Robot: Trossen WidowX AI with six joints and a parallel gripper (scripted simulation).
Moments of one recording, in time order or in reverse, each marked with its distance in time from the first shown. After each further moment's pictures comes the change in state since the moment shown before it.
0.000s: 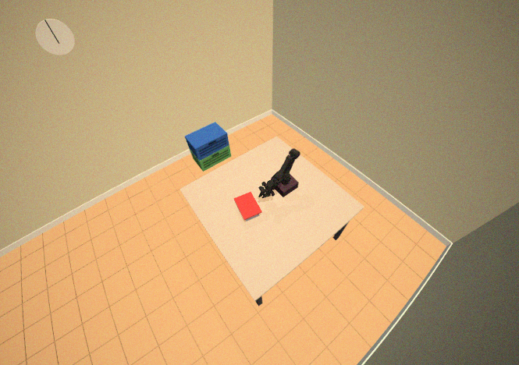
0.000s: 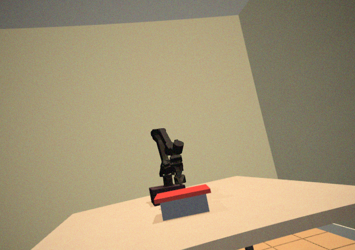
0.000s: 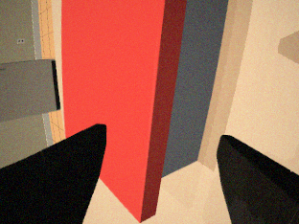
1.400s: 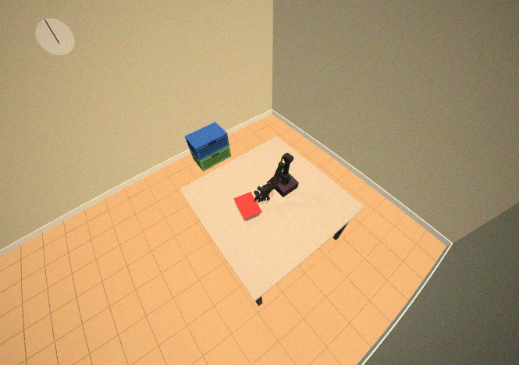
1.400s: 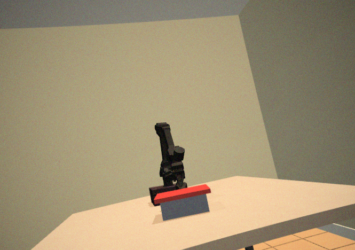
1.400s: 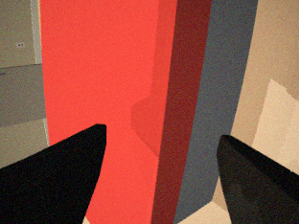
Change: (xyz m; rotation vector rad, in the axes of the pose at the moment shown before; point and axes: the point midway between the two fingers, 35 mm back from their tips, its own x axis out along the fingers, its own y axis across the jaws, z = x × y) arm 0.061 0.002 0.001 0.011 -0.009 0.008
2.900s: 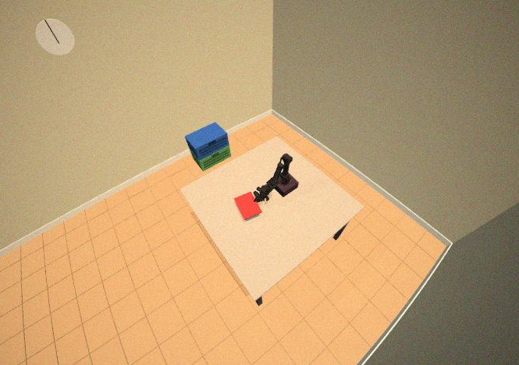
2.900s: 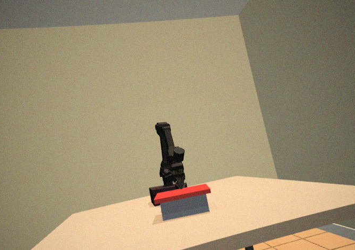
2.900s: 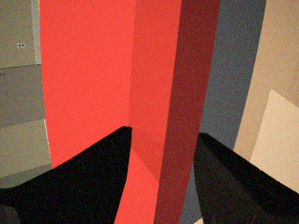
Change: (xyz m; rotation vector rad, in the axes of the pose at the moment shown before) arm 0.008 0.002 0.001 0.000 0.000 0.004
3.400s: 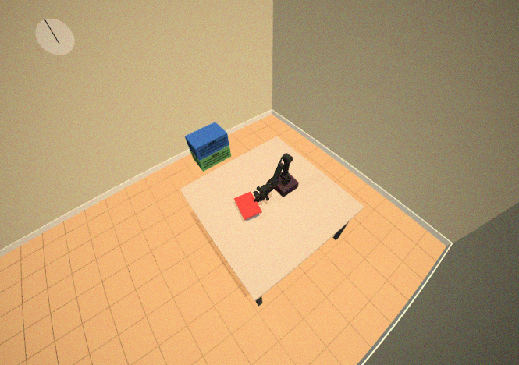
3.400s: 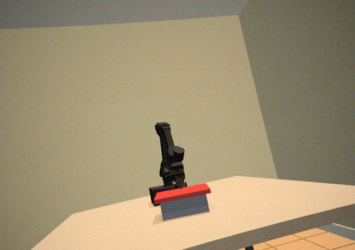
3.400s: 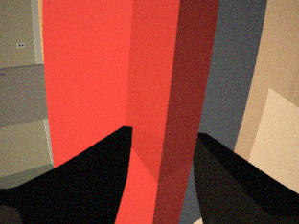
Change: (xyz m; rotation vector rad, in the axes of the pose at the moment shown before) arm -0.002 0.002 0.000 0.000 0.000 -0.001
